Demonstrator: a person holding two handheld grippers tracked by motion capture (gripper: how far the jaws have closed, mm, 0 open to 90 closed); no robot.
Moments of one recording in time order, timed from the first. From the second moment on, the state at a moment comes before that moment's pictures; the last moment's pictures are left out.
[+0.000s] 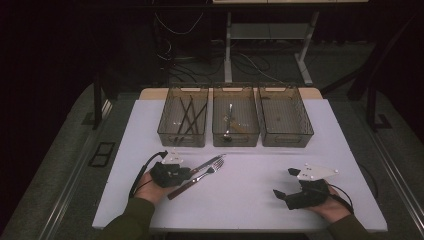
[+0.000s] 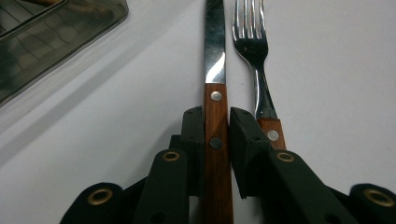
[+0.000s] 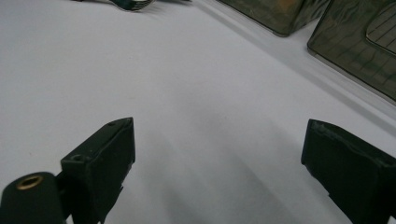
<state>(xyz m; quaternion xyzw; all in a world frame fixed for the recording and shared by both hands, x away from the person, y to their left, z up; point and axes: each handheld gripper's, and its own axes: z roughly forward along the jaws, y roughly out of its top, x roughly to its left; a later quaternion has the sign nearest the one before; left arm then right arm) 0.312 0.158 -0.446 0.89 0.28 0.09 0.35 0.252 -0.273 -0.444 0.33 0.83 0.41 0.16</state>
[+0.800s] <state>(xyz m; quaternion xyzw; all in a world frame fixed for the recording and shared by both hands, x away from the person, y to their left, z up) 0.300 0.140 -0.415 0.87 0.26 0.11 0.41 0.257 -0.274 -0.431 0.37 0.81 0.44 0.11</state>
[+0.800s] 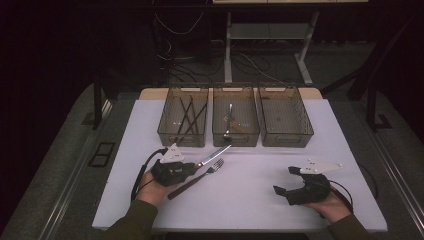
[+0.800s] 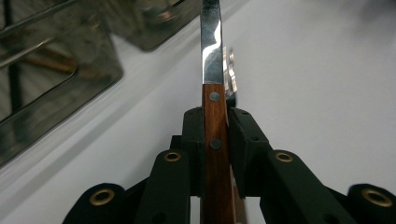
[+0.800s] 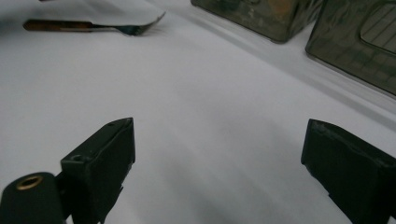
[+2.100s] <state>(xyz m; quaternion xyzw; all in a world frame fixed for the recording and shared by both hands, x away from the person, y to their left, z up) 0.296 0.040 -0.393 0.84 0.22 0.10 0.49 0.317 -0.216 -0.406 0.38 0.74 0.55 -0.02</state>
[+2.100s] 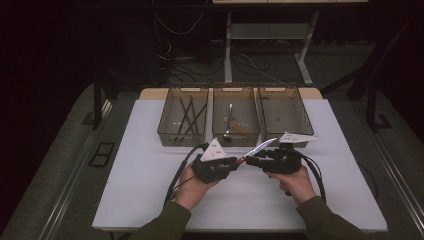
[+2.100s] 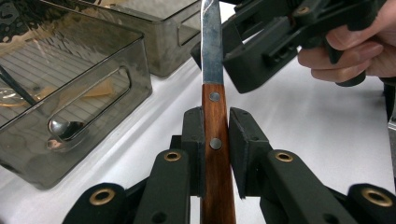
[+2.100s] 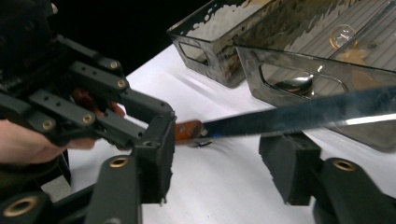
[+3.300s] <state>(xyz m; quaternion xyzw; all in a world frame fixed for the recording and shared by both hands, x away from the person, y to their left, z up) 0.300 0.034 -0.404 0.85 0.21 0.08 0.47 0.313 -0.211 -0.396 0.35 0.73 0.59 -0.03</state>
